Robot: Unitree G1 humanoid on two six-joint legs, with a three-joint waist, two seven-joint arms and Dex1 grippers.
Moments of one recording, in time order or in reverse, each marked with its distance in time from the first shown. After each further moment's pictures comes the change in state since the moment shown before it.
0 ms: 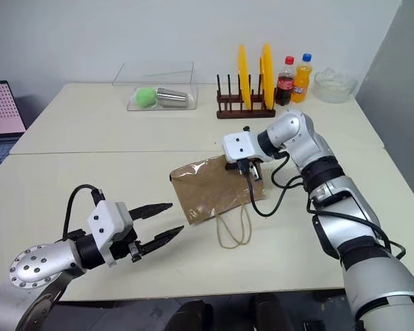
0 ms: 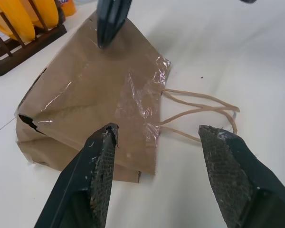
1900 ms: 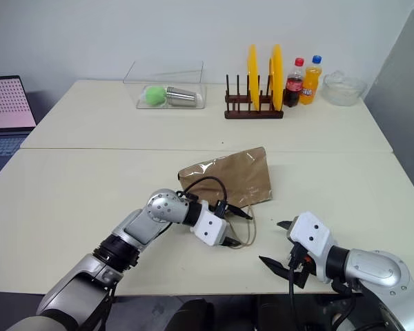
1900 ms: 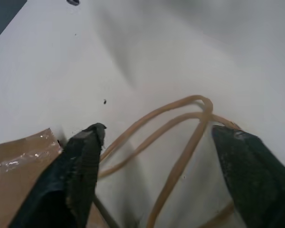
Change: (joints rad) left arm -0.771 -0.293 -0.686 0.966 0.558 -0.865 -0.386; right arm 1.360 -0.361 -0.453 -1.672 0.622 1.129 -0.668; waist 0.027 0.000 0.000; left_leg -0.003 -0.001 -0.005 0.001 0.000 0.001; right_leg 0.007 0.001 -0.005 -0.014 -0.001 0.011
